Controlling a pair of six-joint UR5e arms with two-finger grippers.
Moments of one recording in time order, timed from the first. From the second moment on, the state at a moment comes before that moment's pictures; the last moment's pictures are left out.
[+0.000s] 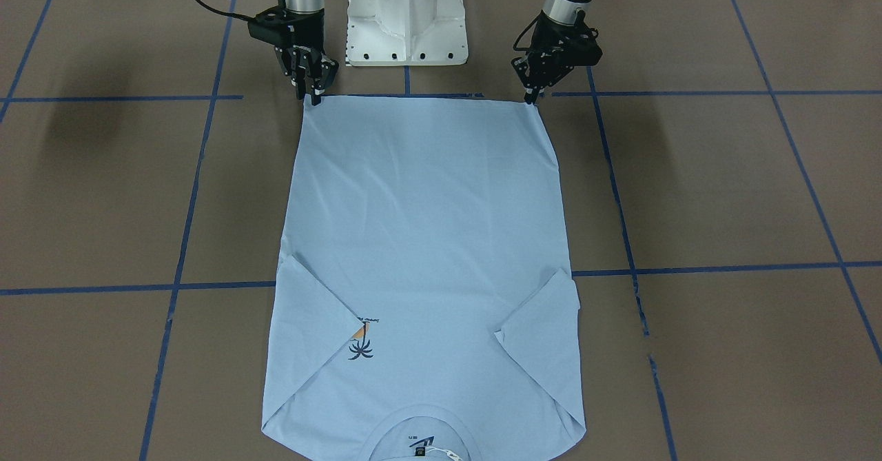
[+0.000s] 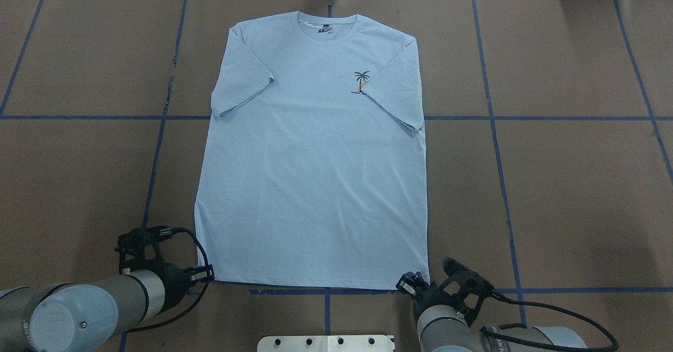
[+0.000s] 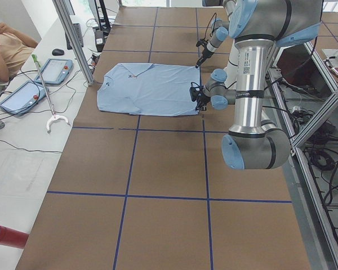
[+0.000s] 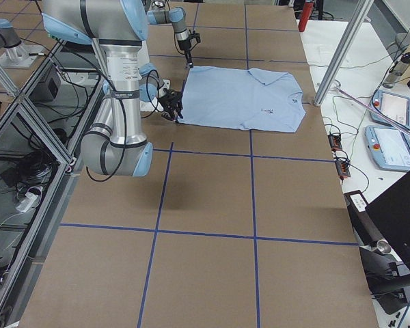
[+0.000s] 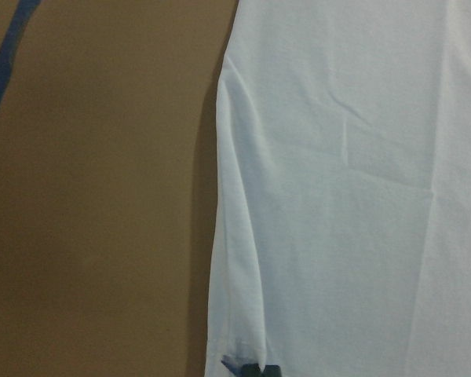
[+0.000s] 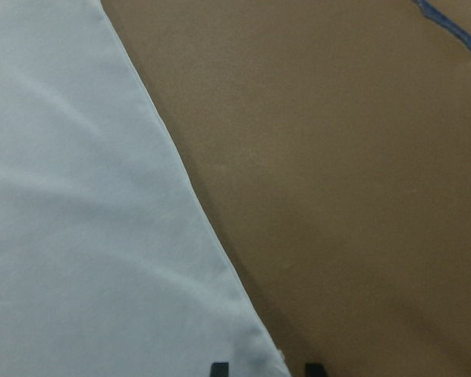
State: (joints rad) left arm -0.13 -1.59 -2.07 -2.03 -1.40 -1.69; right arm -0.04 -1.34 2.04 -1.64 1.12 2.22
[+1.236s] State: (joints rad) left arm -0.17 -1.63 -2.36 -1.72 -1.49 -1.63; right arm 0.02 -1.36 2.32 -1.85 1.14 2.12
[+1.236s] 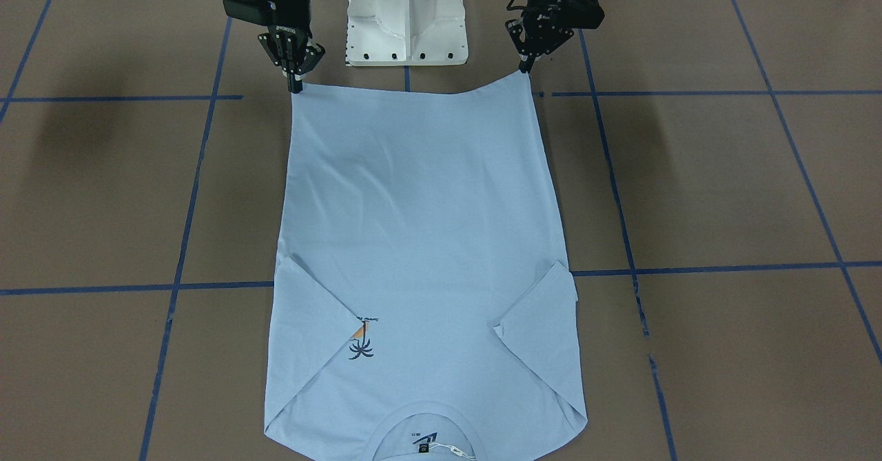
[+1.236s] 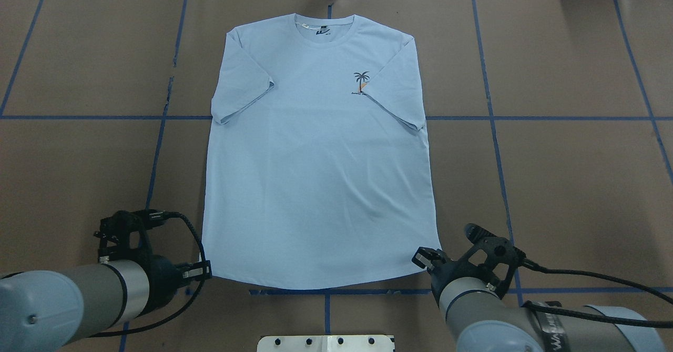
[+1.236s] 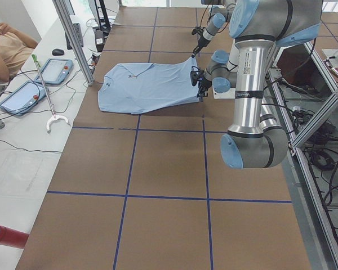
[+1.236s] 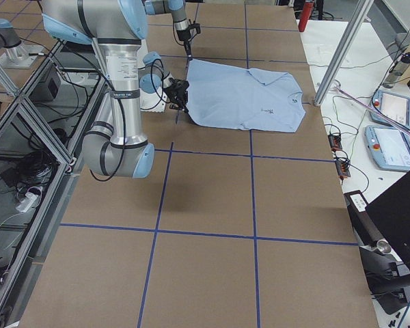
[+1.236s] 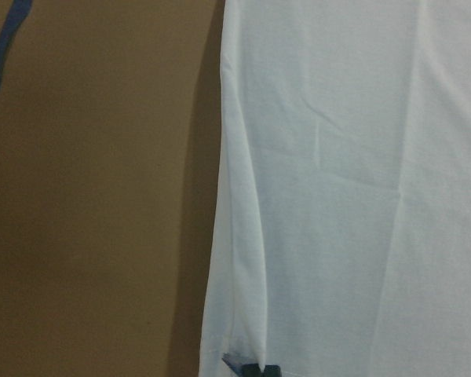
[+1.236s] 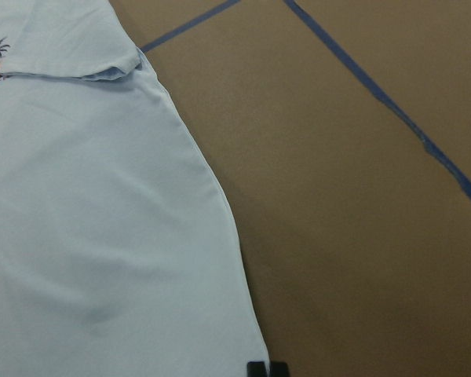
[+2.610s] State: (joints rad) left arm -0.60 -1.98 -2.22 -1.44 -1.67 -1.19; right arm 0.41 -1.13 2.36 -2.08 1.39 1.75
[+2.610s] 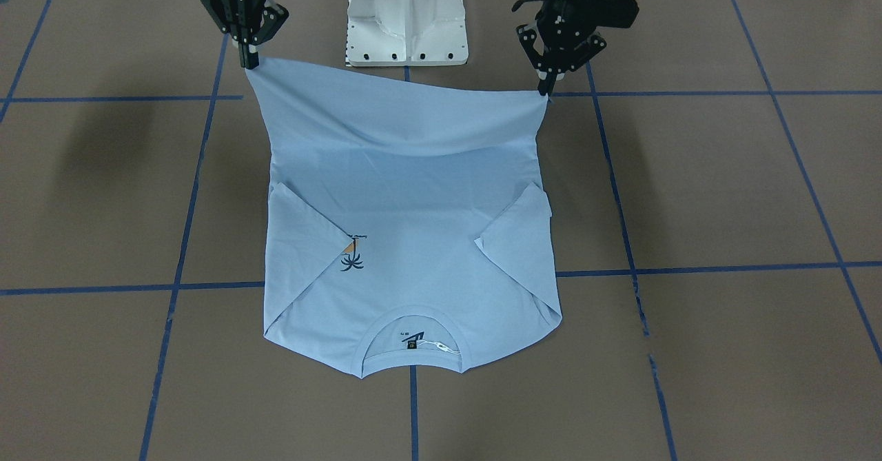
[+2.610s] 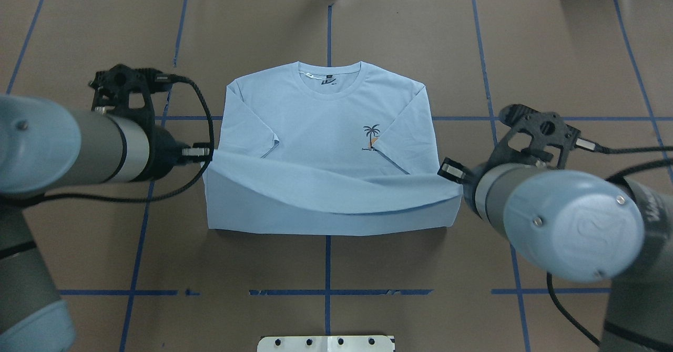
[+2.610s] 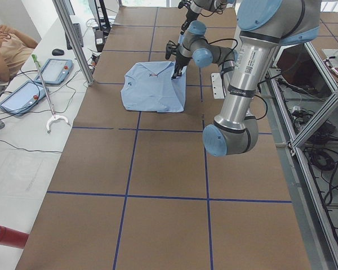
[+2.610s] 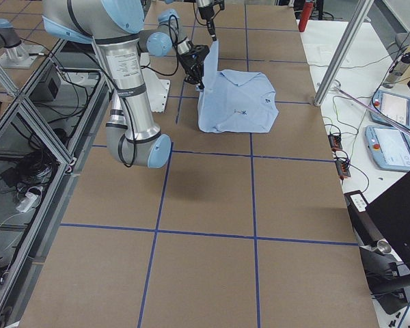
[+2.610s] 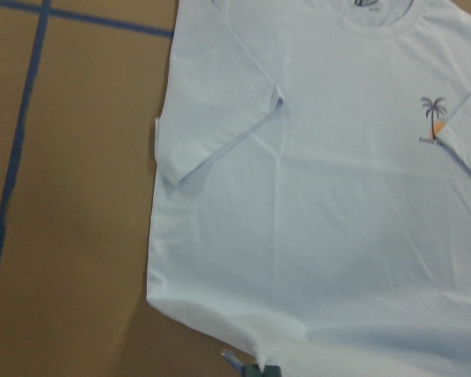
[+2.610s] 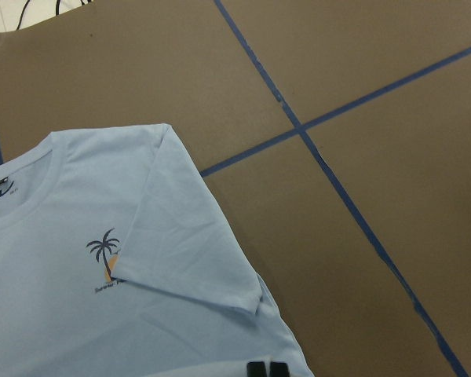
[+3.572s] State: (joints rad) left arm -0.79 -2.23 -1.50 -1.84 -1.66 -1.05; right arm 0.68 -0.96 1.67 -1.58 1.47 1.59
